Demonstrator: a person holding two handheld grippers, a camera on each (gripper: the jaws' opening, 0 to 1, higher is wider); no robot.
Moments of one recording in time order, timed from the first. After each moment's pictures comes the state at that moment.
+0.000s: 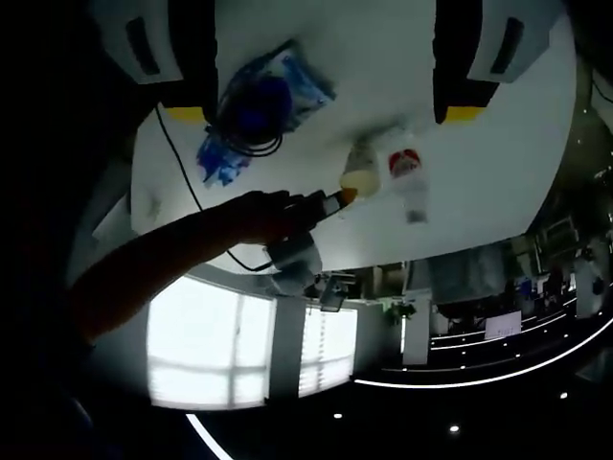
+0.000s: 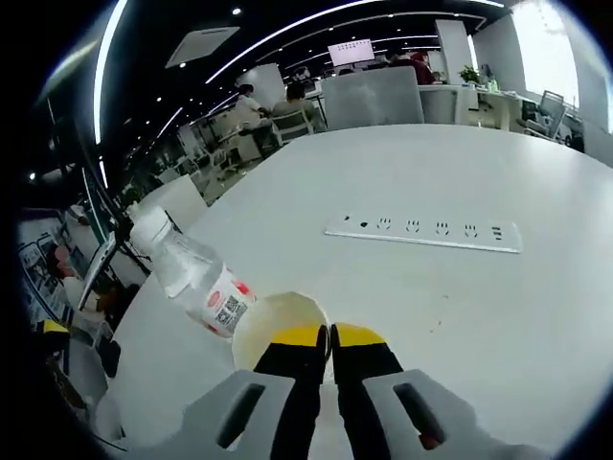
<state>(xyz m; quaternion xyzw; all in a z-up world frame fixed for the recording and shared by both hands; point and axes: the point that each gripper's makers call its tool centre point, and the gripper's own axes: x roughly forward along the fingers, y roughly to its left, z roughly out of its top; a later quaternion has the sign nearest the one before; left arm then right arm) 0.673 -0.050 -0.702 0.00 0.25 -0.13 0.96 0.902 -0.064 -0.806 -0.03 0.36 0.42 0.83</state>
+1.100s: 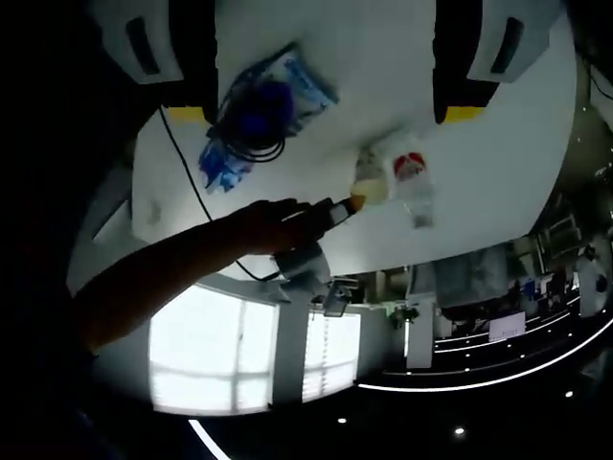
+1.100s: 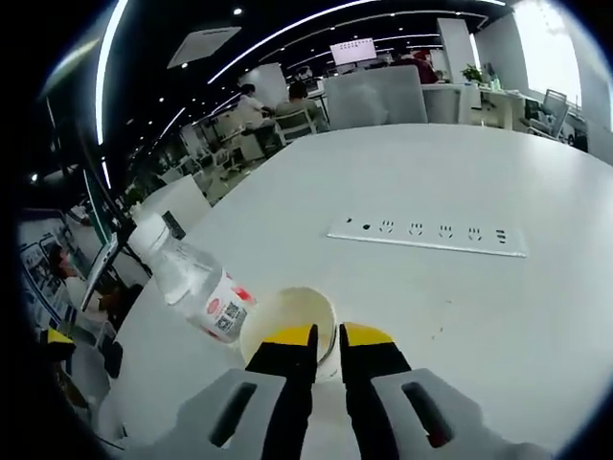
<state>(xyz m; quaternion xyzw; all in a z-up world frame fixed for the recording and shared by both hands) 0.674 -0.055 -0.705 0.01 0.26 -0.13 0.96 0.904 -0.061 -0.802 -0.03 0.36 0.43 0.83</state>
